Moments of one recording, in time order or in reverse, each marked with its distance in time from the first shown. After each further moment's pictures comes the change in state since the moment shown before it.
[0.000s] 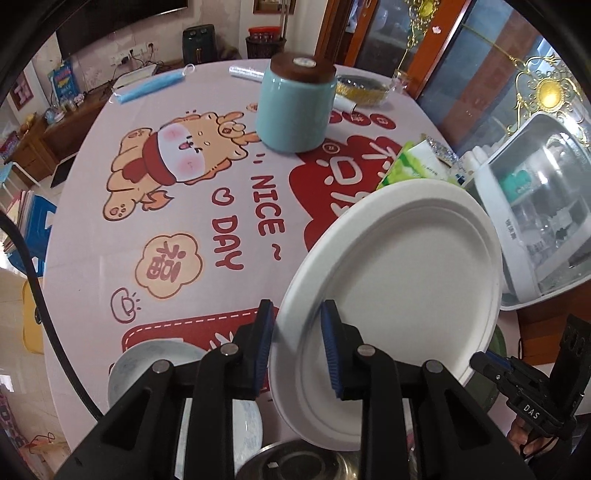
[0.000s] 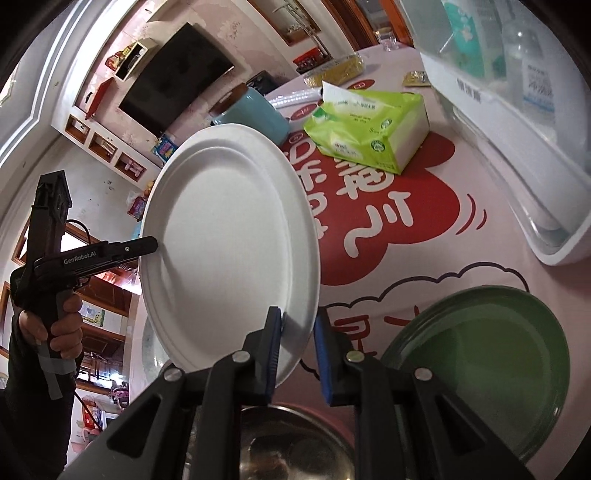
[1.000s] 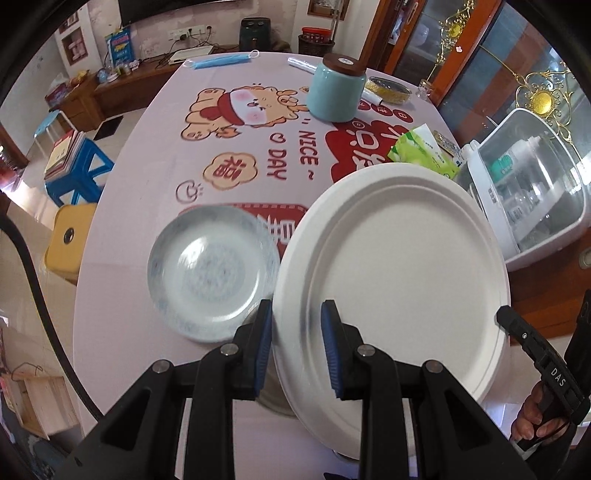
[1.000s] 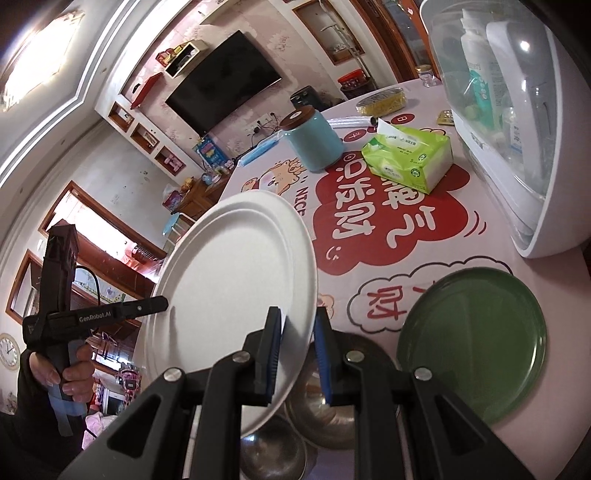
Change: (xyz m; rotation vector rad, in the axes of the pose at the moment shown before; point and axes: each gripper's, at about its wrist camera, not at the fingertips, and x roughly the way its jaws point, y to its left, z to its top) left arm -0.106 -0.002 -0.142 -0.170 0.001 0.082; right arm -0.080 0.046 -0.047 -0.125 -0.055 0.092
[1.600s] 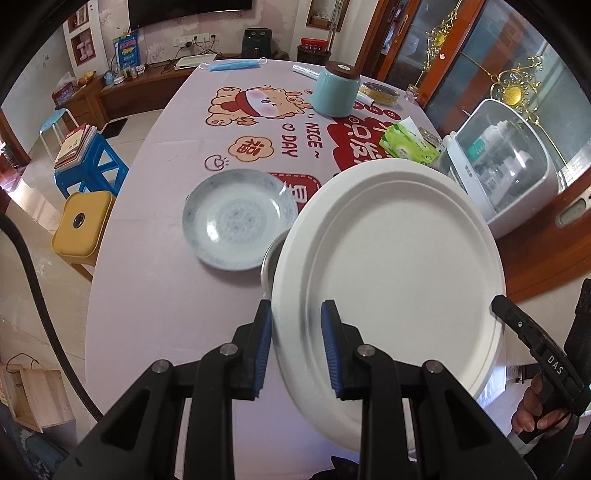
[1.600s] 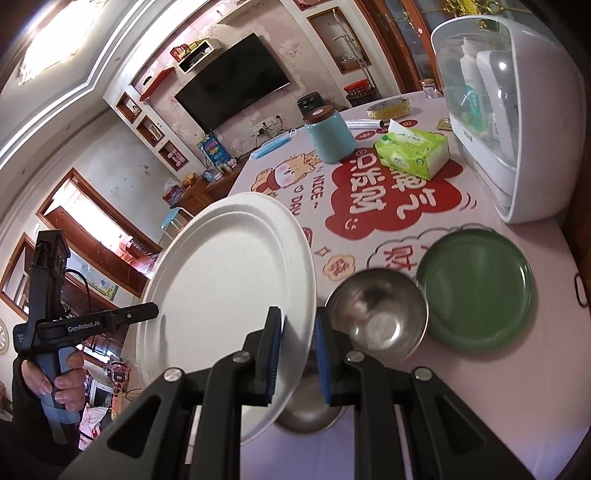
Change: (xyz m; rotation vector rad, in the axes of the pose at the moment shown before) left arm -0.063 0.033 -0.094 0.009 -0.049 -0.028; right arm -0.049 0.064 -0.077 -0.039 -0.026 -0.044
